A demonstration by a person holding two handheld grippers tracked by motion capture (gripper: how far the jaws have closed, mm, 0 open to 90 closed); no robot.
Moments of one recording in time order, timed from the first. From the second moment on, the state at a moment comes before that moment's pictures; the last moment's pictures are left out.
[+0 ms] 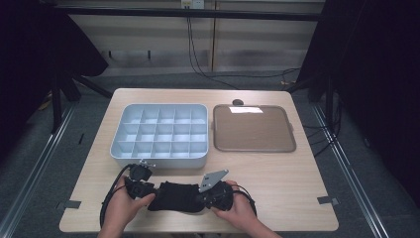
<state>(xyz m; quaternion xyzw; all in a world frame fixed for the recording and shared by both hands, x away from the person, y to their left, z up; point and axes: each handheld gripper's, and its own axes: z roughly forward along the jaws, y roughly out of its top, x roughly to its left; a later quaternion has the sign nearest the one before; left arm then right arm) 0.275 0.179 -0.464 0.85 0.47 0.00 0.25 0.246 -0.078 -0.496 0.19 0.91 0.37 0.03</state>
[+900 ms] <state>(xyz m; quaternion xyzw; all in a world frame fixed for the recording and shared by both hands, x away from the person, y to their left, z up) 0.270 0.165 -0.472 0.86 0.46 0.00 0.23 0.249 -0.084 -0.489 0.20 0.90 0.38 0.03</state>
